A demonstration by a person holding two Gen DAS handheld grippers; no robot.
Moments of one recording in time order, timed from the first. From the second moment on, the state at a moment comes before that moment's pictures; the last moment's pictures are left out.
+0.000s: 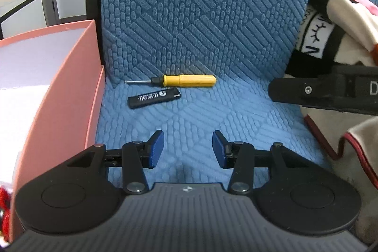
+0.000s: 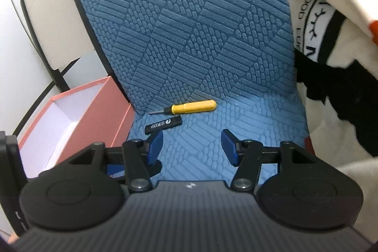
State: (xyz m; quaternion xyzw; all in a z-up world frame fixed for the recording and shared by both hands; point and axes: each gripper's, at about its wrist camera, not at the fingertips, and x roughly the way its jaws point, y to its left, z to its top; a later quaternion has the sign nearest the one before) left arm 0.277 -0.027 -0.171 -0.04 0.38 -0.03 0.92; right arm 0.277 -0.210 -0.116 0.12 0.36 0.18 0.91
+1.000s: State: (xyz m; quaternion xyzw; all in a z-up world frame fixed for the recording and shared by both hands) left arm 0.376 0.009 -0.196 -0.10 0.41 0.04 0.91; right arm 0.435 -0.169 -0.185 0.04 0.40 0.25 0.88
